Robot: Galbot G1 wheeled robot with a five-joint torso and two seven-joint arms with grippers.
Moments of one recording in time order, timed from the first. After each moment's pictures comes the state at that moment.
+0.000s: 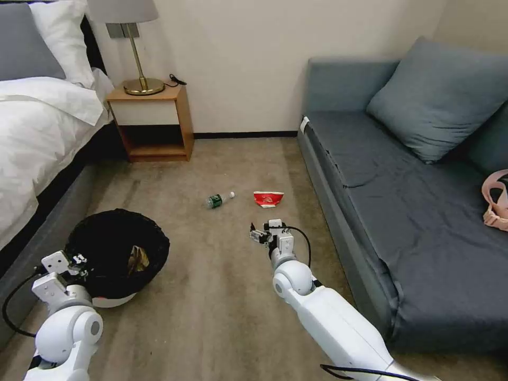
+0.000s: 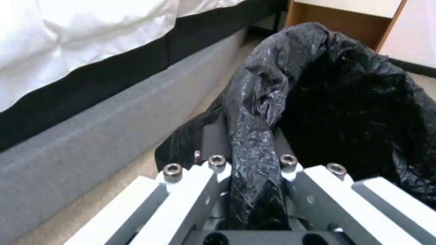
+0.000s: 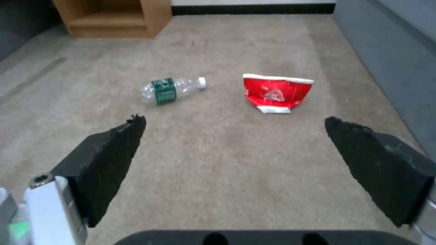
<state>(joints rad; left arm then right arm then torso) 1.39 -1.23 -0.80 -1.90 -0.55 0.26 -0.50 -0.77 1.33 -0.17 1.38 0.52 -0.16 0.40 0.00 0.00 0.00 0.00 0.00</state>
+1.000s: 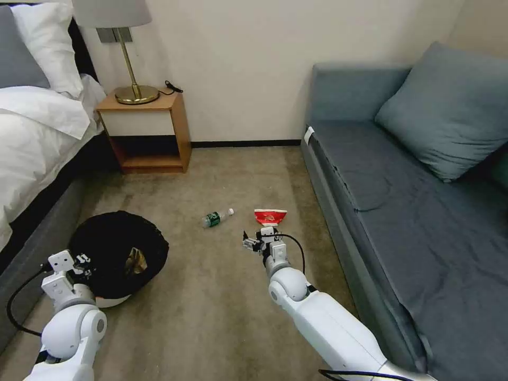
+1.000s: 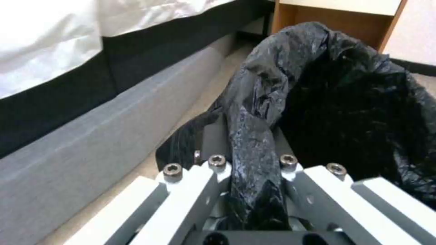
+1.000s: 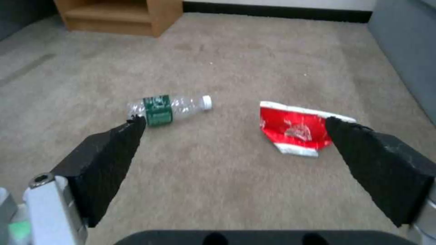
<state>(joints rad) 1.36 -1.23 -0.77 -1.84 -0.47 0.24 -0.48 -0.76 1.35 -0.23 1.32 0.48 -0.13 0.37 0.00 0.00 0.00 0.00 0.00</state>
